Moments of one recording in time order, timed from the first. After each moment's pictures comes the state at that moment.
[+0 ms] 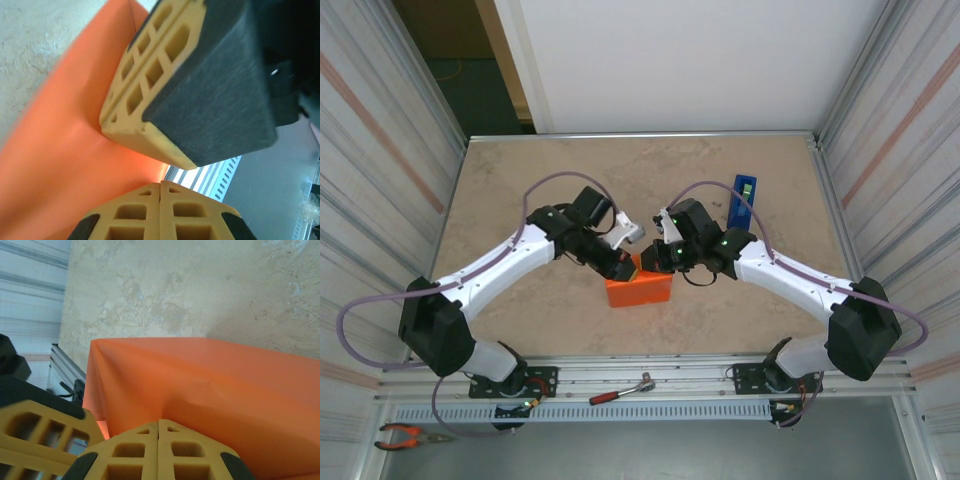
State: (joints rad) left arm -0.68 1.45 1.19 -0.90 0.63 -0.02; right arm 0.77 1.38 0.99 -0.41 -0.42 0.72
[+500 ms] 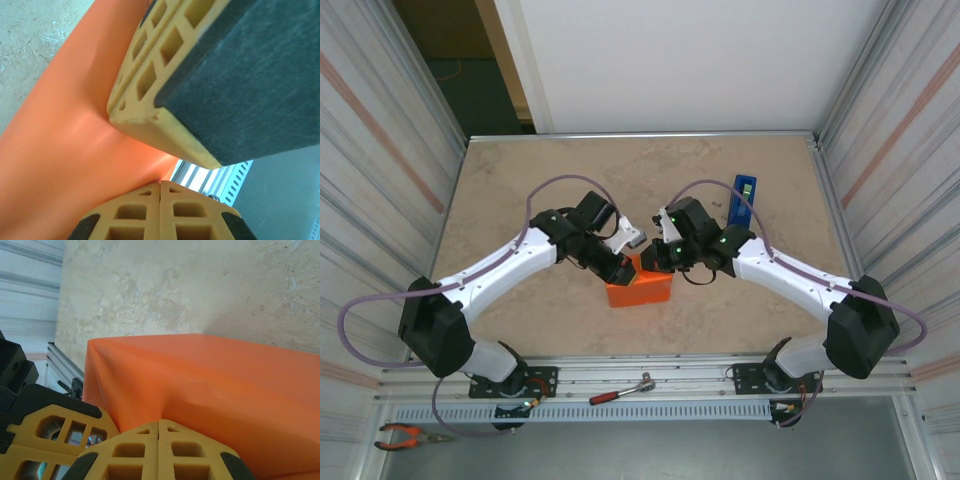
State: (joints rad) left arm -0.70 1.44 1.17 -0.89 0.57 -0.02; right arm 0.77 1.39 1.03 -0.48 -0.42 0.72
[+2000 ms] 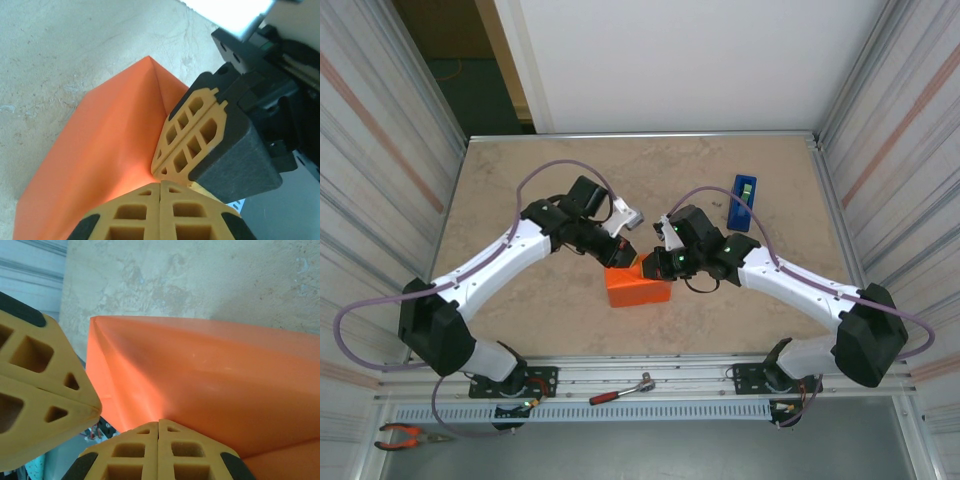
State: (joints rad) left arm -0.64 1.45 1.24 -0.85 0.60 0.00; right arm 0.80 1.33 0.96 -0.44 -0.41 0.73
